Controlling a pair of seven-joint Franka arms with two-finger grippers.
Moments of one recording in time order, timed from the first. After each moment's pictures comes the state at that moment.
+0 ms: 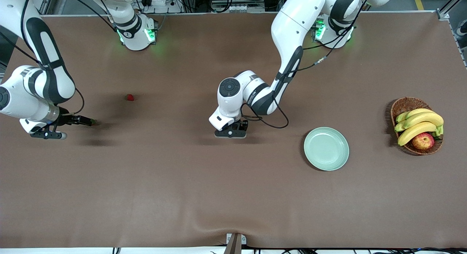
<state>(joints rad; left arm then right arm) -0.85 0.90 0.04 -1.37 0.06 2.37 -0.84 -0.29 0.34 -0.02 -2.16 -0.01 2.38 -0.23</state>
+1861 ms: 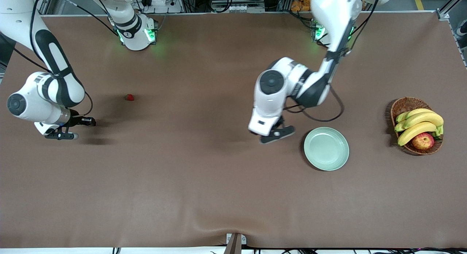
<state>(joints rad) -0.67 0.51 0.06 -1.66 0.07 2.20 -0.99 -0.29 0.40 -0.01 -2.13 -0.02 2.34 -0.24</state>
